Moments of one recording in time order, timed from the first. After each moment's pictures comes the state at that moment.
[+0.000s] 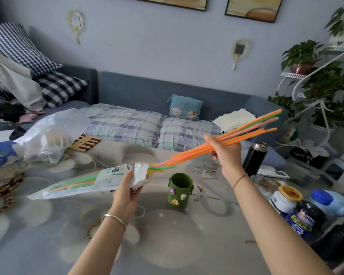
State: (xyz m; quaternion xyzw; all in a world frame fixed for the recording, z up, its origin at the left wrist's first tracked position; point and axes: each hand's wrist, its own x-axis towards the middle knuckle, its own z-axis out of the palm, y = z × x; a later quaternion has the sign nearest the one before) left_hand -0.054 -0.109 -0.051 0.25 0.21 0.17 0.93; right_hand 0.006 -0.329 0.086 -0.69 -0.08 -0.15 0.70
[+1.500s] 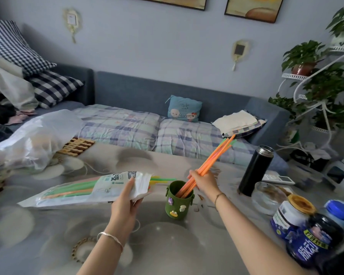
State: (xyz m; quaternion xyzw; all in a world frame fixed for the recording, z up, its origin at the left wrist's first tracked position) left_hand -0.031 -0.116 -0.073 0.28 0.24 0.17 0.91; right_hand 0.088 -0.311 -0.033 -0.85 -0.05 -0.01 0.52
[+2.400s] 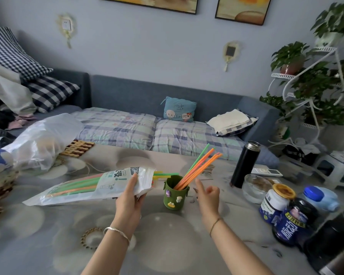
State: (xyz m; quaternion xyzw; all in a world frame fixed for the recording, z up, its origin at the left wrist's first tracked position) left_hand -0.068 -0.139 -0.038 0.27 0.22 0.17 0.92; right_hand 0.009 -0.325 -0.065 -0.71 0.12 -0.10 0.69
